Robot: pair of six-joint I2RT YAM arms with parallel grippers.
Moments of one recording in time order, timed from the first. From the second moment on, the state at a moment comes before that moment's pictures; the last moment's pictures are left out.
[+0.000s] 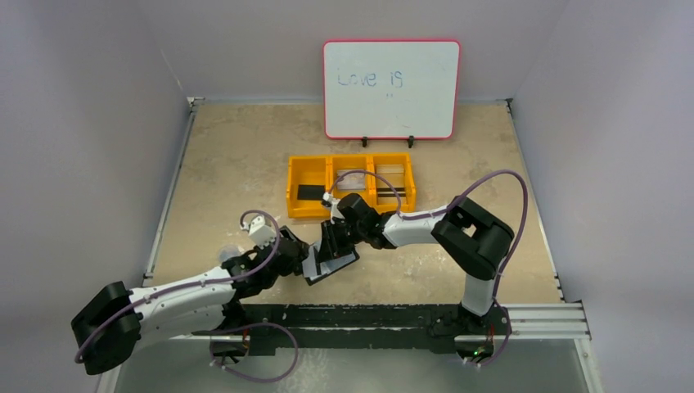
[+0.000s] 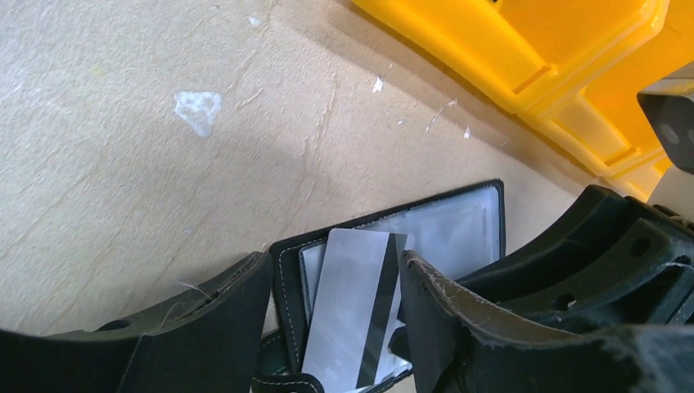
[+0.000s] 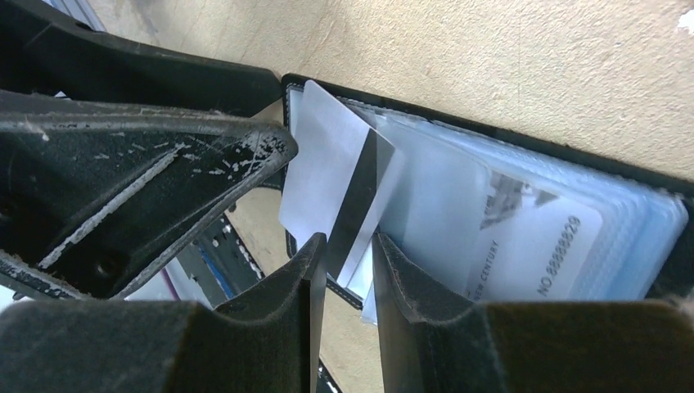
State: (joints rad) left arm -0.95 0.89 0.25 -0.22 -0.56 -1.33; right arm 0.93 1.84 0.89 0.15 -0.43 0.68
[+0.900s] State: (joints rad) left arm -0.91 0.81 0.20 -0.21 -0.41 -1.28; right arm 0.93 1.89 0.94 0.18 -0.48 0.72
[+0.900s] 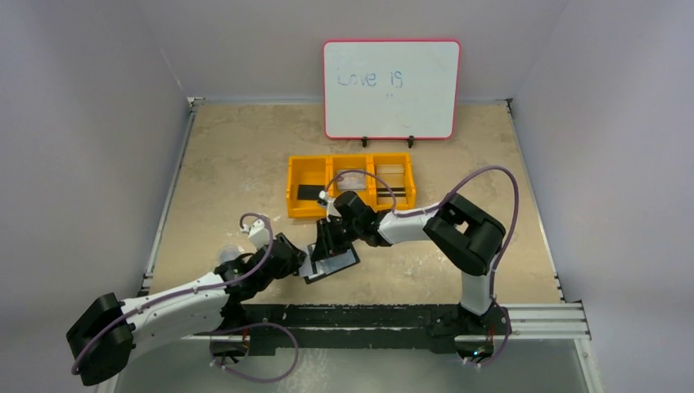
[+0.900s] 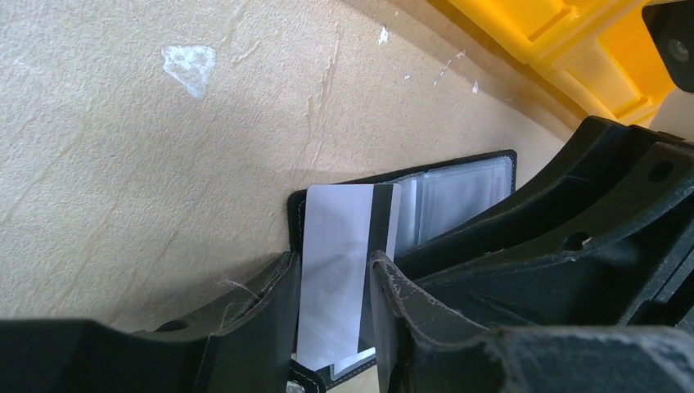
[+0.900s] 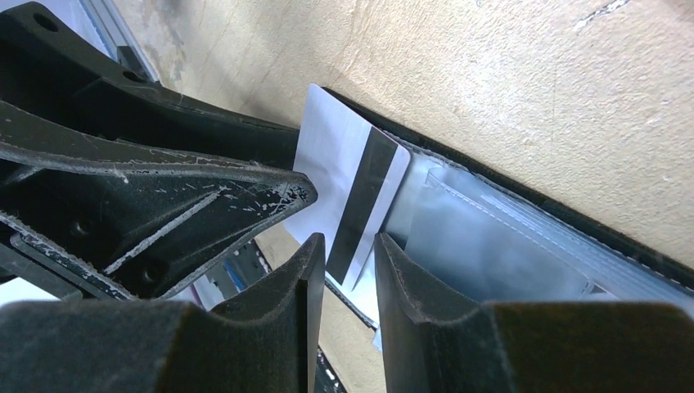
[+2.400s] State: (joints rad) left arm -0.91 0.56 0.08 -0.23 -0.41 -1.38; right arm 0.89 1.95 0.94 0.24 -0.62 0.73
